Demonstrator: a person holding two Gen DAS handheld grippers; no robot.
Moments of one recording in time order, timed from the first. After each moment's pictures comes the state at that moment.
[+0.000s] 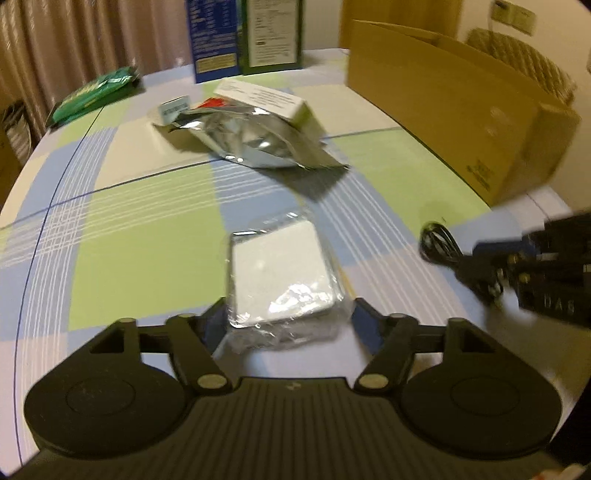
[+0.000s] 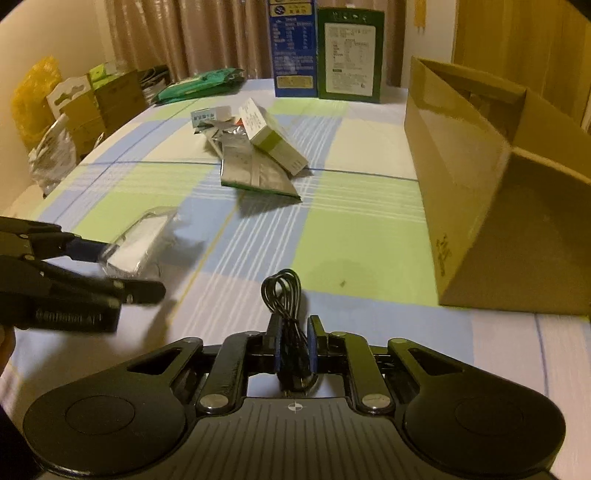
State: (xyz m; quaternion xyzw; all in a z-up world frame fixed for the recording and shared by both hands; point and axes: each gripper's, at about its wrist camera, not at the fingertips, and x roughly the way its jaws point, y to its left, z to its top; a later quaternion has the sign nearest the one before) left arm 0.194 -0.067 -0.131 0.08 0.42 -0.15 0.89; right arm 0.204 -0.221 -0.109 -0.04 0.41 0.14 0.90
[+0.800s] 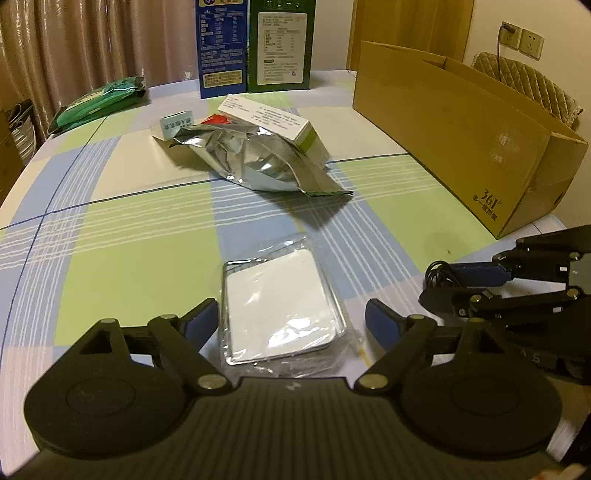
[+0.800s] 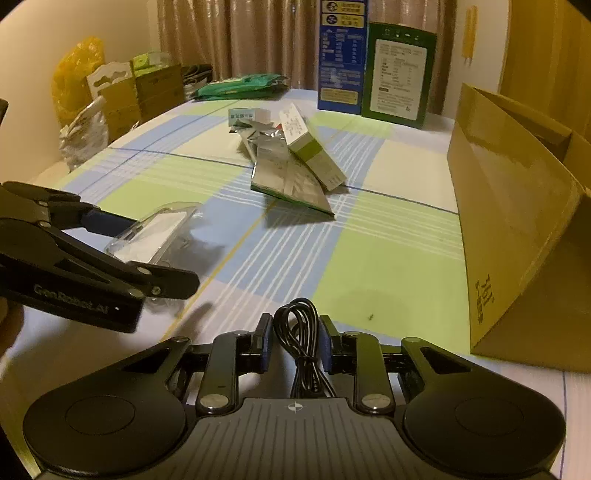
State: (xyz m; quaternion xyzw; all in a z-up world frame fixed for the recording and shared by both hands) left arm 0.211 -0.068 -0.134 0.04 0.40 -0.14 0.91; right arm 0.225 -0.209 -0.130 -0.07 0.38 0.19 0.90
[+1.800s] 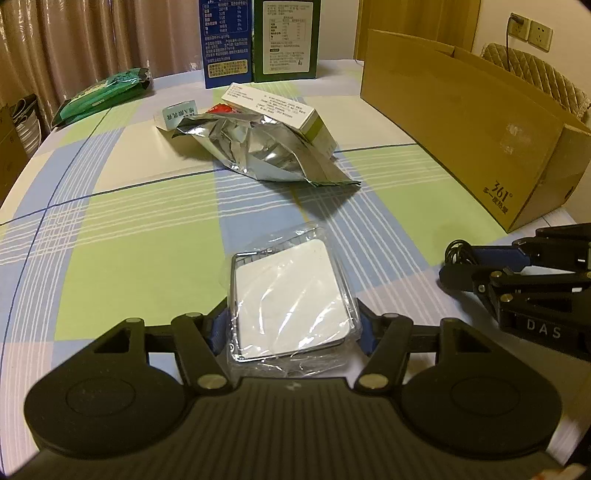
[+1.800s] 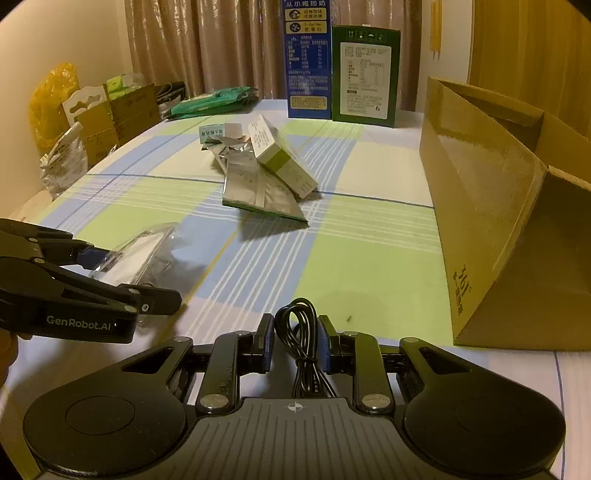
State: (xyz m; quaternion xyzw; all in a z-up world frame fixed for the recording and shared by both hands) left arm 0.215 -0.071 -0.139 0.05 0.41 -0.13 0.90; right arm 0.226 -0.219 -0.126 -0.04 0.37 0.16 0.91
